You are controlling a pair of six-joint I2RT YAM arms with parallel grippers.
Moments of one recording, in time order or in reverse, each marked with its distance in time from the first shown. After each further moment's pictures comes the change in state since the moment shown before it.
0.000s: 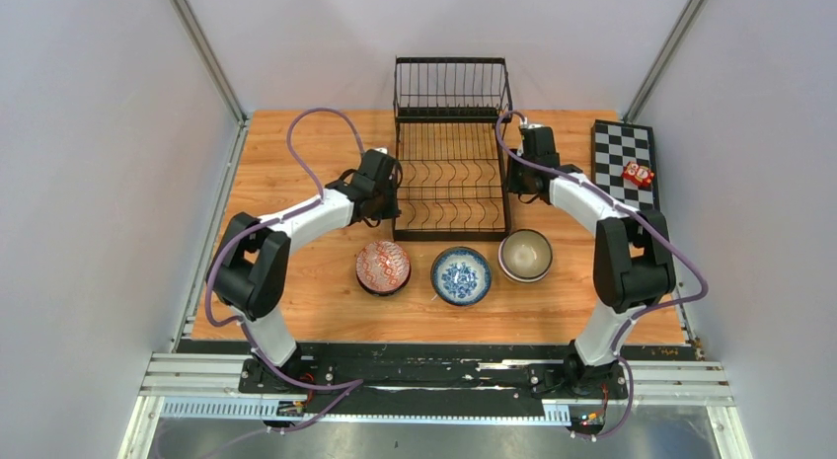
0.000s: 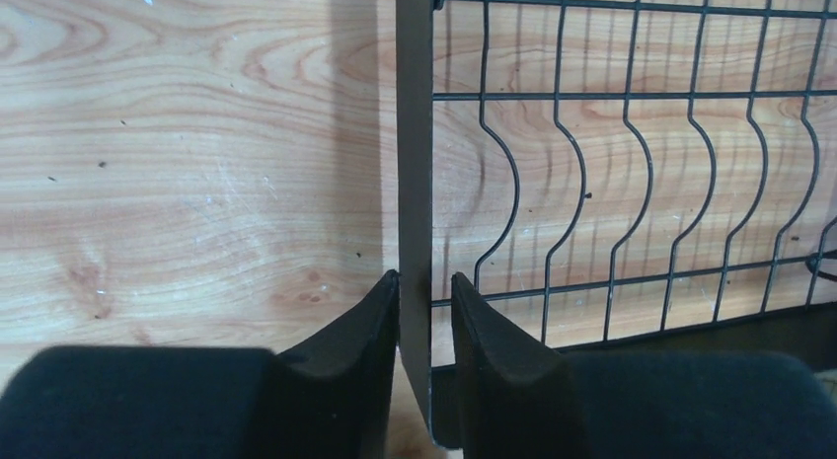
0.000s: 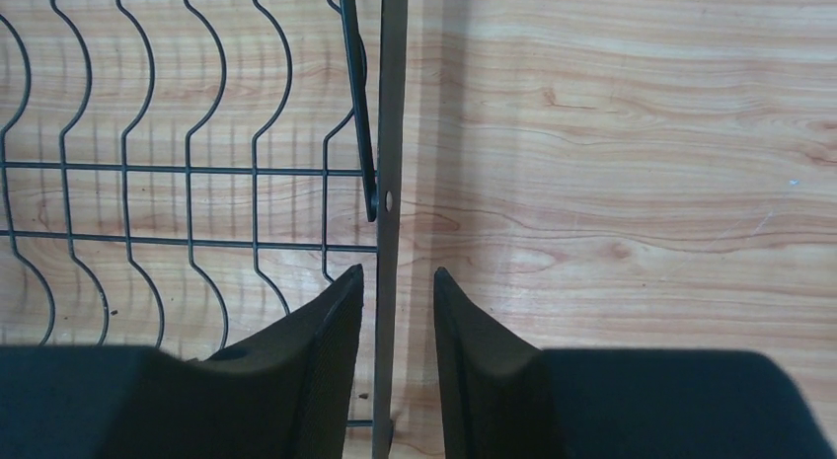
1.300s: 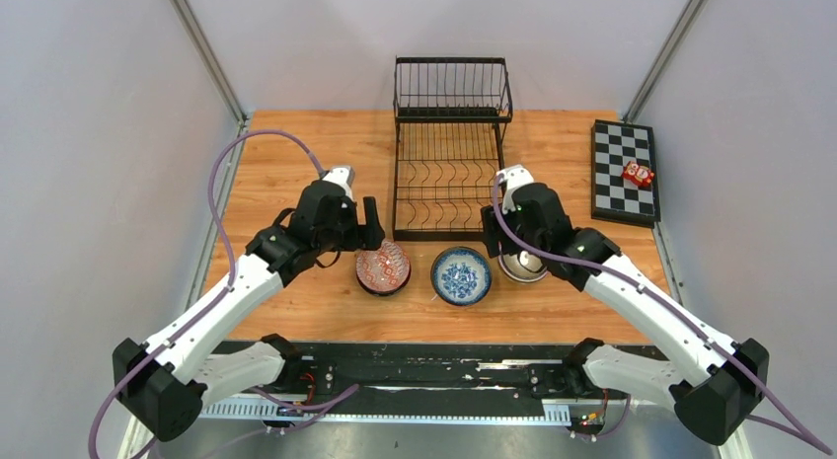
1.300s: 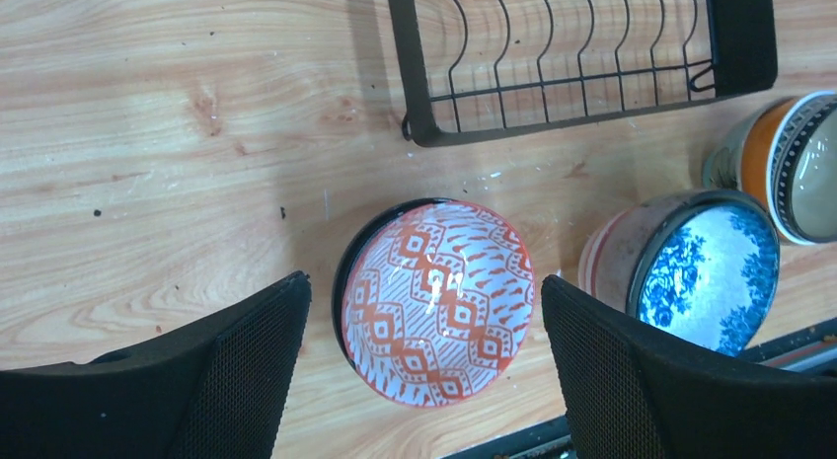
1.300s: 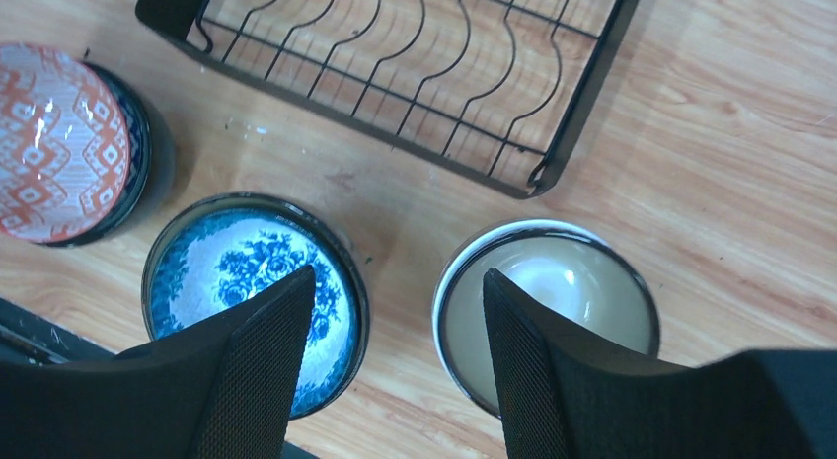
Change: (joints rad) left arm -0.060 -0.695 -0.248 -0.260 0.002 0.077; right arm 0.409 -0.727 -0.278 -0.319 0.105 -0.039
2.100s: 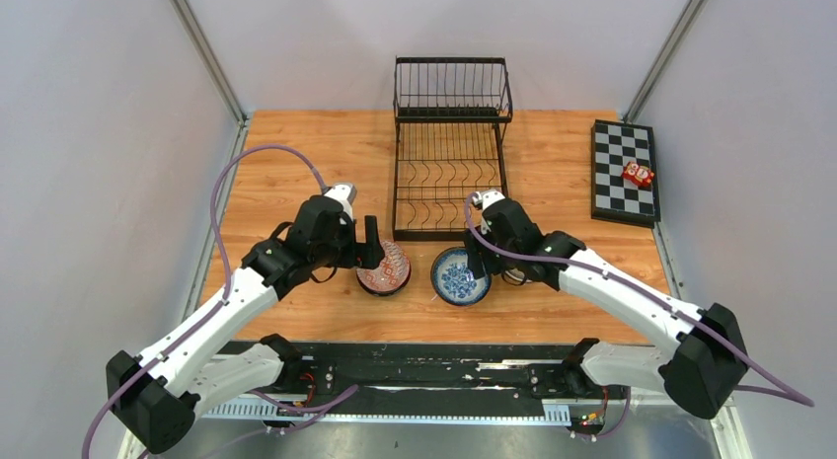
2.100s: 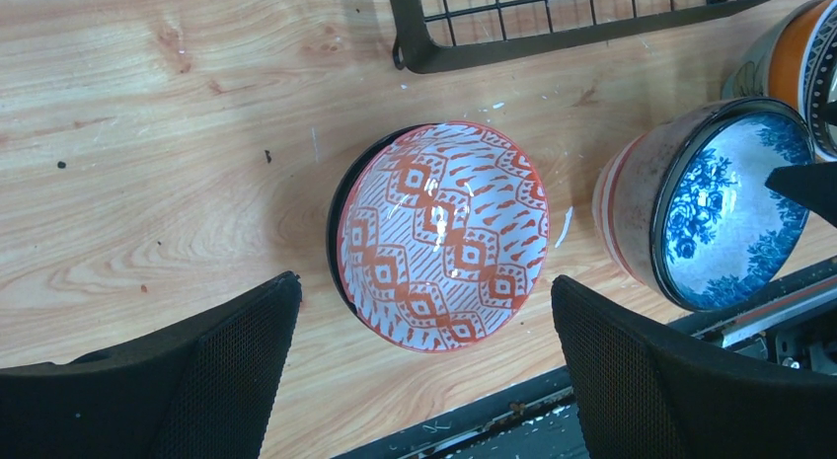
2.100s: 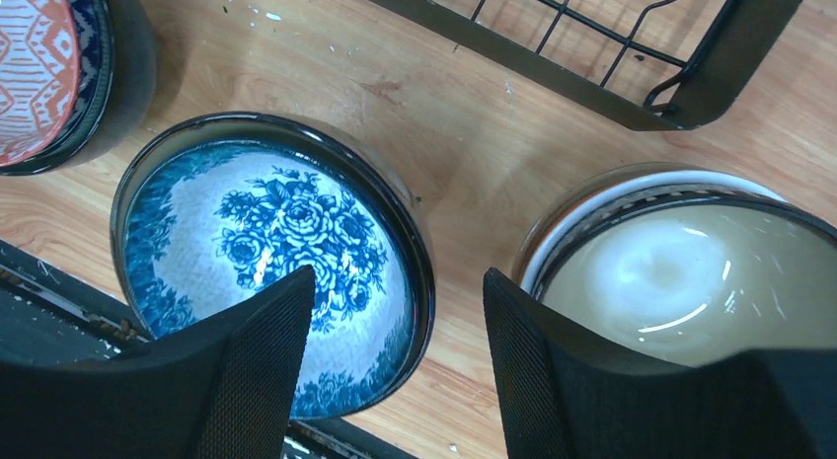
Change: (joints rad) left arm -0.025 -0.099 -0.089 -0.052 0.056 0.021; right arm 0.105 0.122 -0.090 0.003 -0.040 0.093
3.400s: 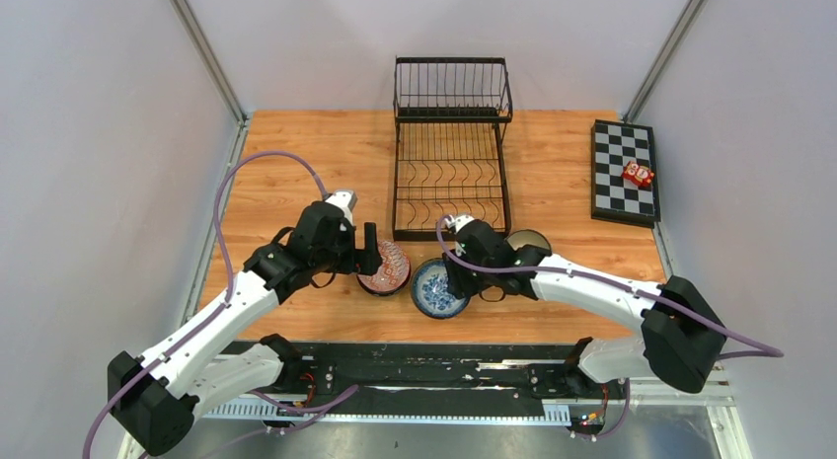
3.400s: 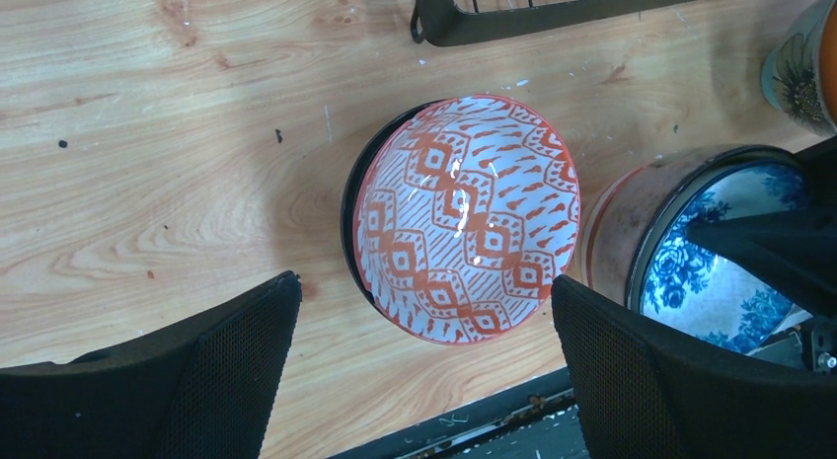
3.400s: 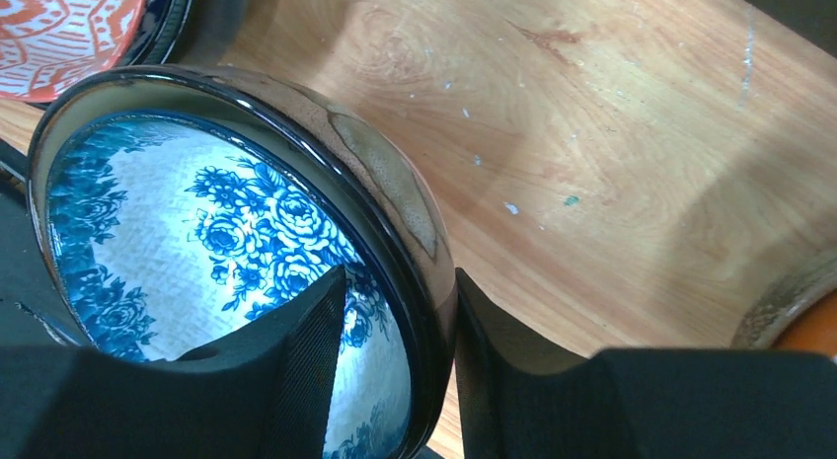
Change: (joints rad) left arm -0.002 -0.013 -0.052 0.006 -0.003 0.012; right arm 0.129 0.151 -0.089 0.174 -0.110 0.096
